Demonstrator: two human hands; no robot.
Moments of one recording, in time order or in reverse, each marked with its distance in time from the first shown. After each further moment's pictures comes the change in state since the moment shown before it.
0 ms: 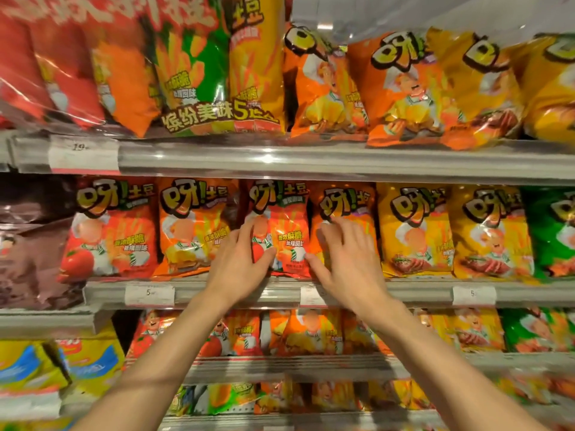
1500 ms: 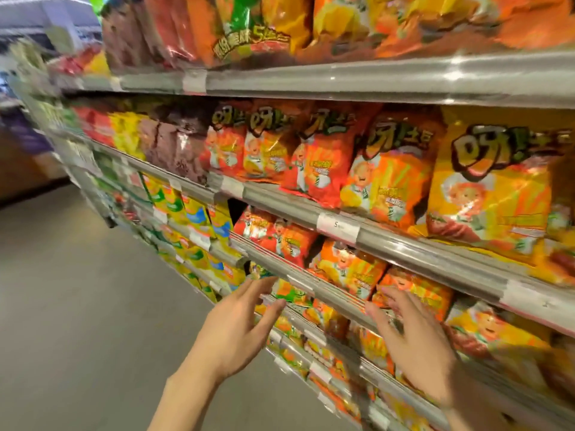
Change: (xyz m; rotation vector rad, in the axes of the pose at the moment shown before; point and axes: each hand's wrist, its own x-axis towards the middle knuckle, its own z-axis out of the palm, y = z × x) left_hand -0.241 0.166 0.067 0.238 0.048 -0.567; right_hand -0.150 0.164 0.030 0.799 -0.652 -0.073
